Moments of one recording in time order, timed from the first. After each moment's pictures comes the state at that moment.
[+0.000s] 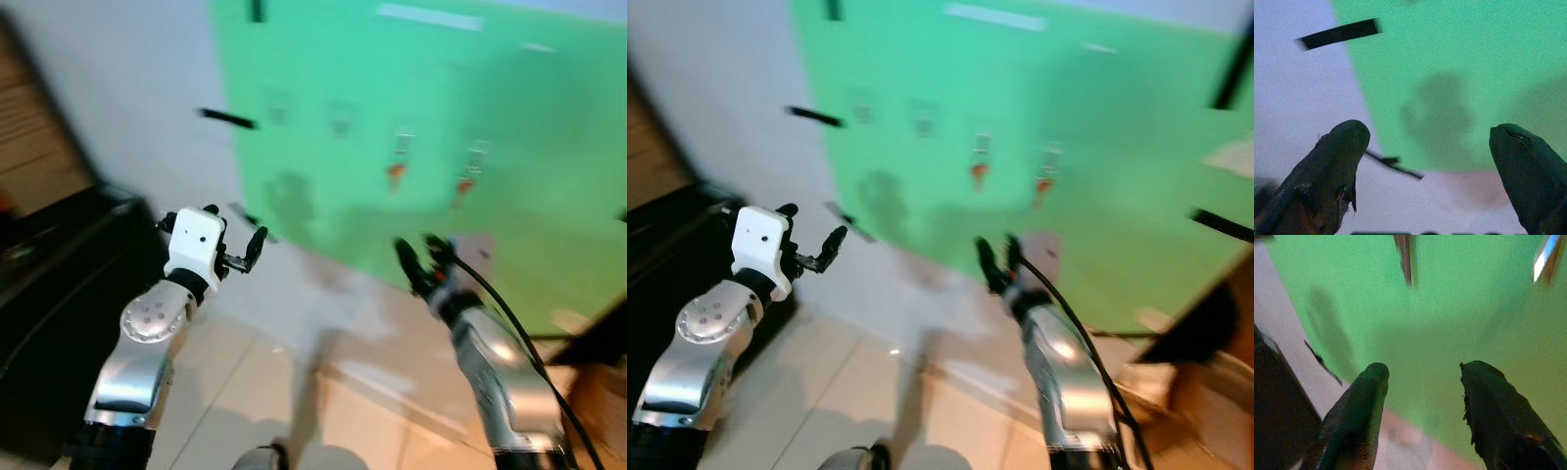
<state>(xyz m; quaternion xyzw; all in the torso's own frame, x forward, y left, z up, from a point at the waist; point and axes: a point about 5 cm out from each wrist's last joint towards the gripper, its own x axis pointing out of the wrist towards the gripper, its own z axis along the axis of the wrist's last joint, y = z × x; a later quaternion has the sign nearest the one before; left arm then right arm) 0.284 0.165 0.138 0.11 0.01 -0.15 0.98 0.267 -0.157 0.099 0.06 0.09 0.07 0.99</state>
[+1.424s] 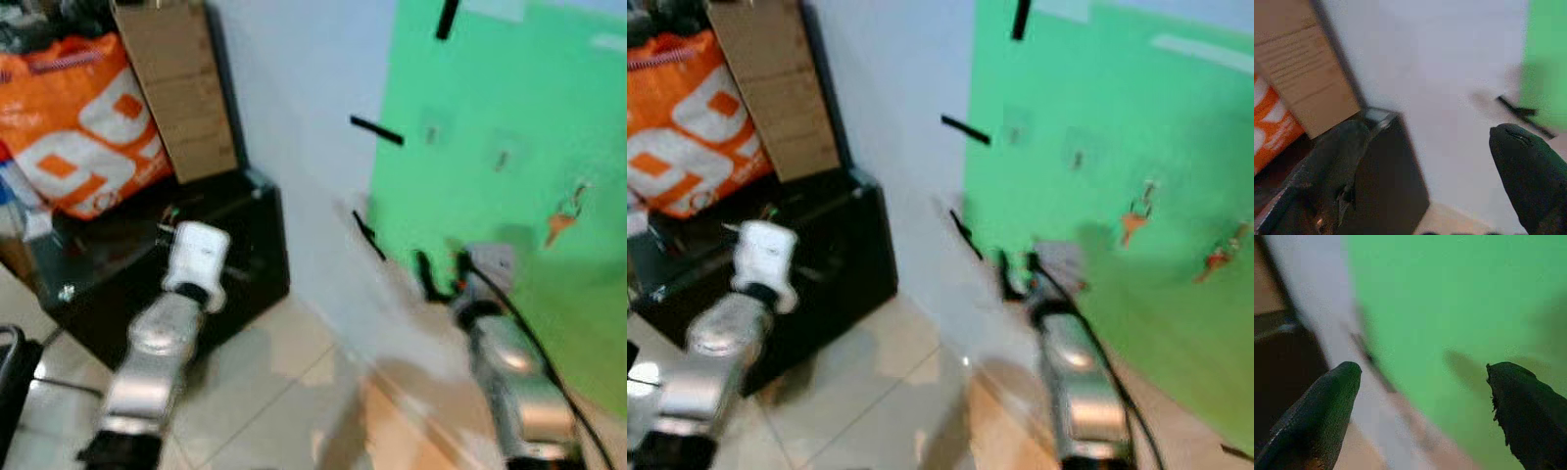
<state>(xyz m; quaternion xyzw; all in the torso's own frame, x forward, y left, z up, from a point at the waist) 0.281 0.160 0.115 0.11 0.04 -0.12 0.99 0.264 -0.179 0.097 0.01 0.11 -0.02 0.99</state>
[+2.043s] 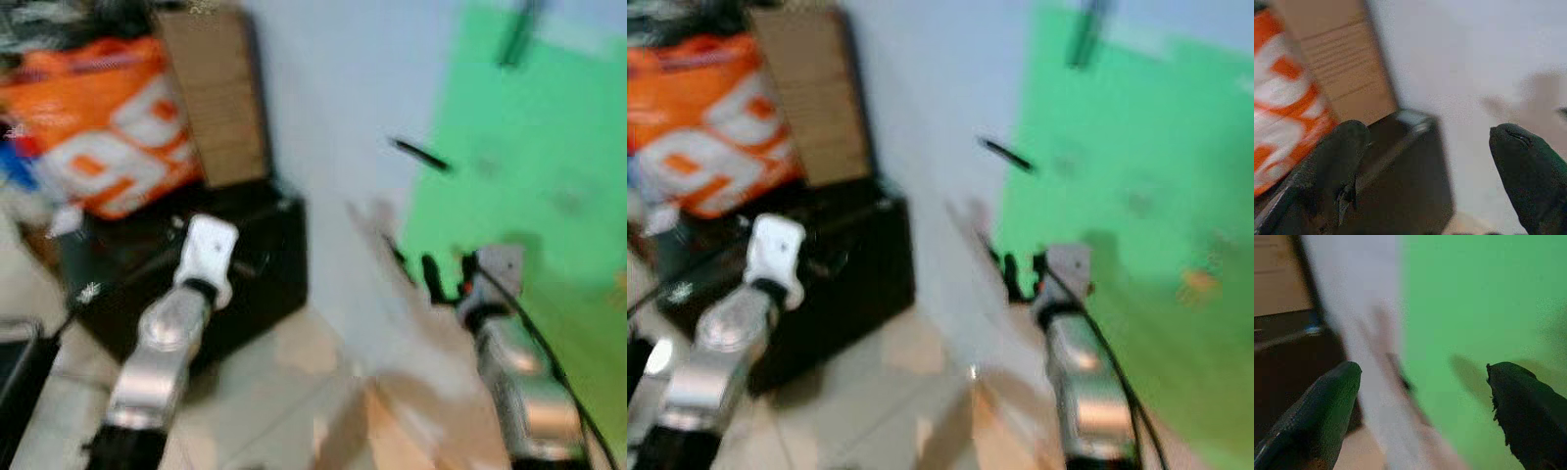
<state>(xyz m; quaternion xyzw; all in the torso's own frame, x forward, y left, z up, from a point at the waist) 0.286 0.168 0.122 0.12 0.03 -0.11 0.99 0.267 -0.169 0.097 0.02 0.11 0.01 0.99</state>
